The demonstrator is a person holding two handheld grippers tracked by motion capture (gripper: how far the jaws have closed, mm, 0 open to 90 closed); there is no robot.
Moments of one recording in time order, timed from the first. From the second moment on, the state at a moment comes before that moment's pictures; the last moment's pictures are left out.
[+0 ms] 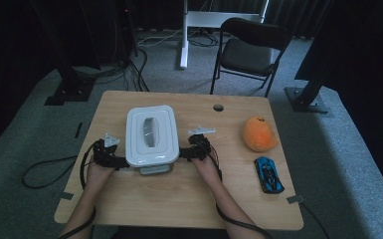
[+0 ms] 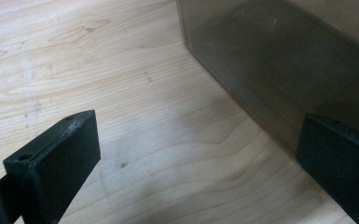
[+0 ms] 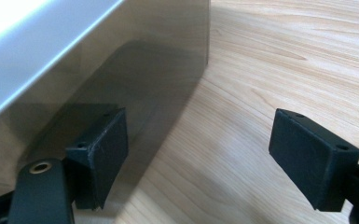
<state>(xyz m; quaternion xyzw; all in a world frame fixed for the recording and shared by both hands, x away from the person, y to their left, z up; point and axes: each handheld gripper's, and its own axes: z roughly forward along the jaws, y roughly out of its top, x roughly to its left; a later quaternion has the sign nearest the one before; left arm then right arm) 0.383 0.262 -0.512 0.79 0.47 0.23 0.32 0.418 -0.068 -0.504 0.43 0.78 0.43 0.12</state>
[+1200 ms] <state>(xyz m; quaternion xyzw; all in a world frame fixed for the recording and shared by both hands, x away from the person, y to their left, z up) 0.397 0.194 -0.512 0.81 0.43 0.21 0.33 0.388 -0.141 -0.505 0.46 0.76 0.43 0.13</state>
